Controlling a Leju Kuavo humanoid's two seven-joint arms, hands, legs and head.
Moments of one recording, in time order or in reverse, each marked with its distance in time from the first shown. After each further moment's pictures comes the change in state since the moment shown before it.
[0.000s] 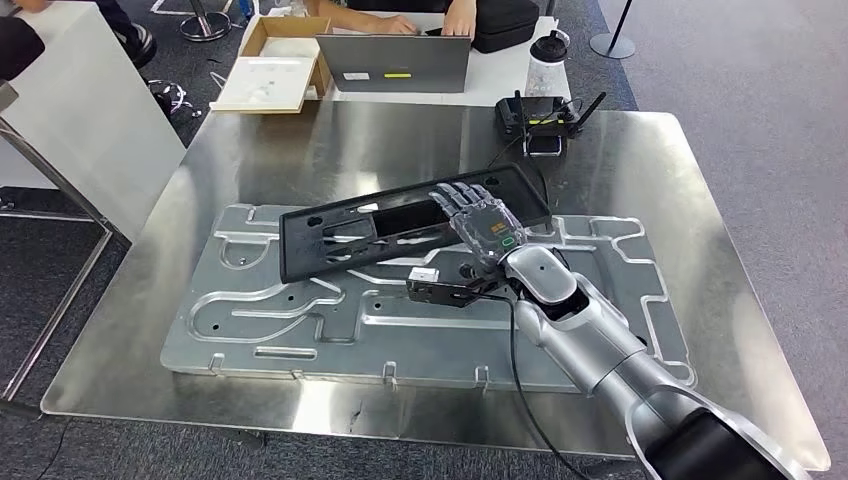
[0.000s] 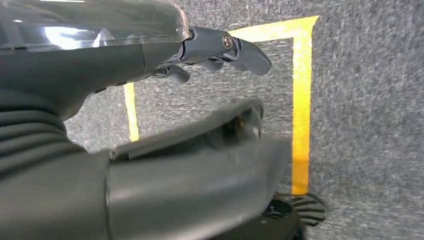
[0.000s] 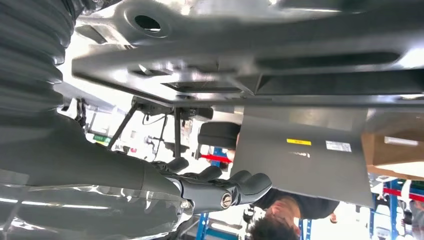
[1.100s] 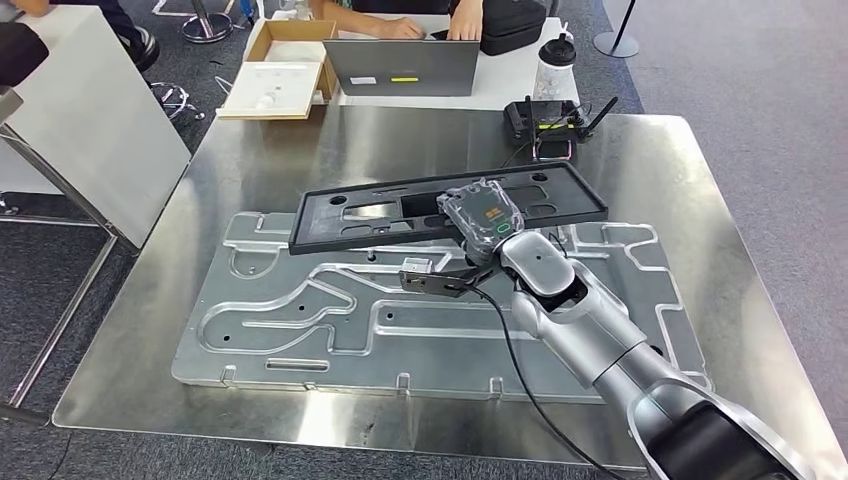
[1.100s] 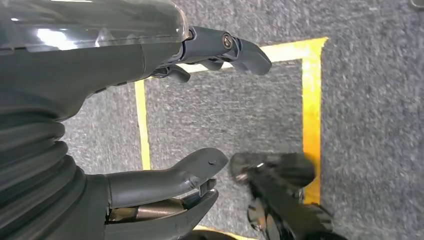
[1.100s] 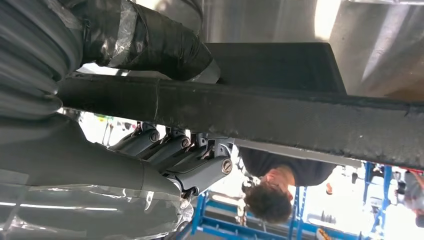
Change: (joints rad) left arm 0.013 0.002 0.001 0.000 -0.033 0.036 0.021; right arm -0.031 -0.006 0.014 -0.072 0.059 -0.007 0.043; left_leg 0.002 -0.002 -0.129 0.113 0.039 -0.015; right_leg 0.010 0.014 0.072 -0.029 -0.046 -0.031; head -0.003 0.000
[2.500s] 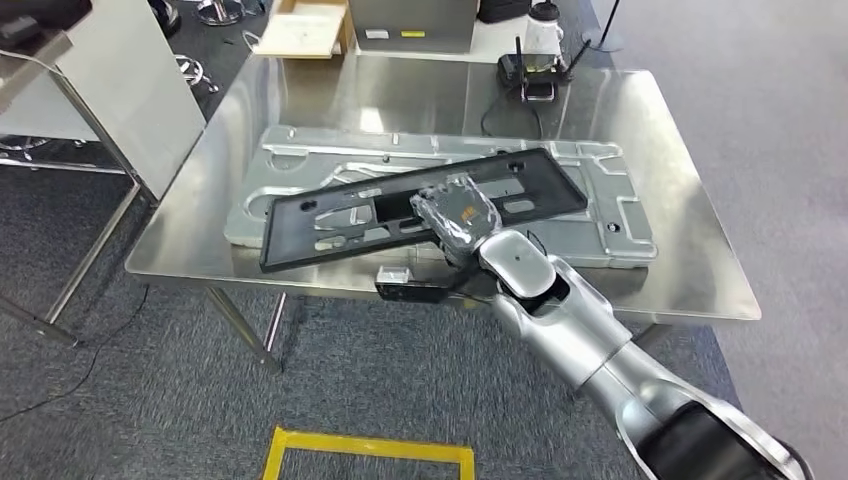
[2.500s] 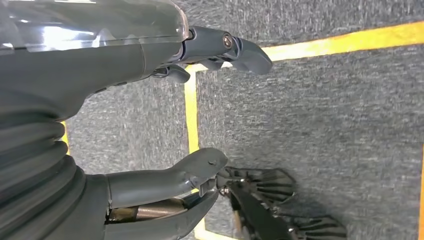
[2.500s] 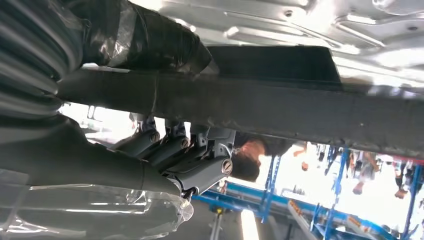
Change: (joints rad) left arm -0.001 -0.004 0.000 -0.009 -0.011 -0.015 0.010; right arm -0.022 0.028 0.040 -0.043 0.047 0.027 -0.001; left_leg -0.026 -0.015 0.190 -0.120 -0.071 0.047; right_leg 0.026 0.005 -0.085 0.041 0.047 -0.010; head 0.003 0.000
